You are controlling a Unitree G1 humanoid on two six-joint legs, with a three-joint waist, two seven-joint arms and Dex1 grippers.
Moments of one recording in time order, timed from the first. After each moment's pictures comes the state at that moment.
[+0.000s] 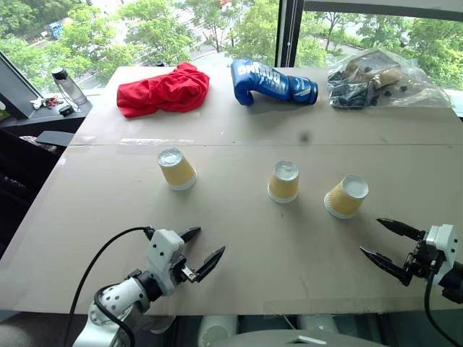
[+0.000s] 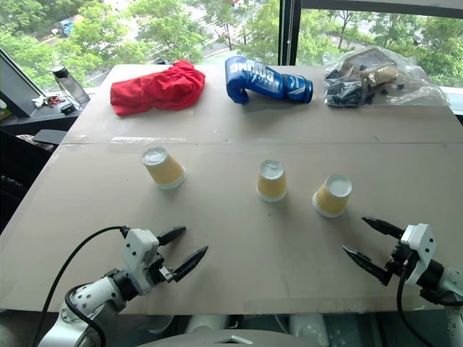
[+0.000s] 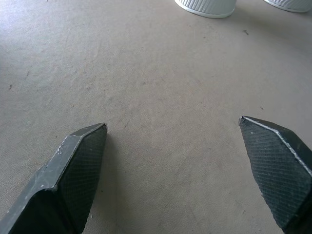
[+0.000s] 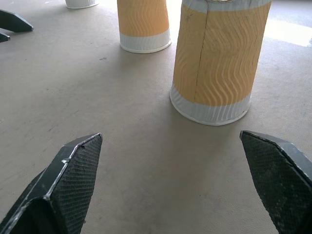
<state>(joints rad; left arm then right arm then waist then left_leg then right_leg) 0.48 0.49 0.09 -0.45 -0.36 0.17 -0.69 0.33 -0.62 -0.33 -0.06 0.53 -0.08 1.15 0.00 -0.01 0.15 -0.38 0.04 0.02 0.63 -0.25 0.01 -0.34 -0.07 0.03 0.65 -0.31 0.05</state>
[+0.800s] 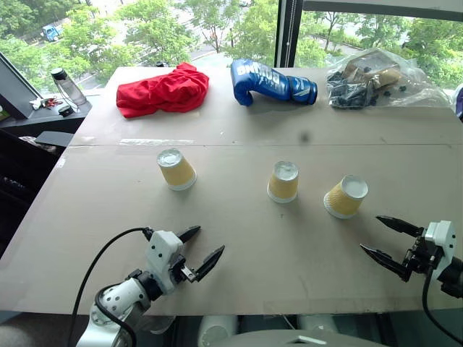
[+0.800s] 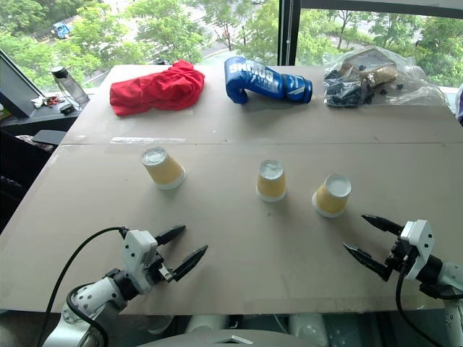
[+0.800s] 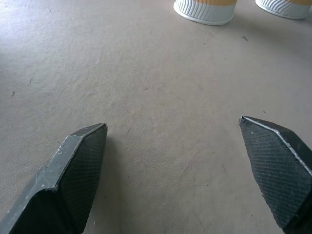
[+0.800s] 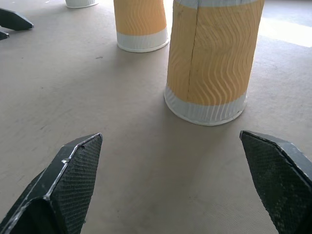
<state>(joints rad) 0.46 0.47 0.09 -0.38 -0.35 0.08 -0.72 0.27 -0.62 -0.32 0.01 0.51 -0.09 1.19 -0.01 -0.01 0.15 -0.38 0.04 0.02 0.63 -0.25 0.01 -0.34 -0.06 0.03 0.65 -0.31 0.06</state>
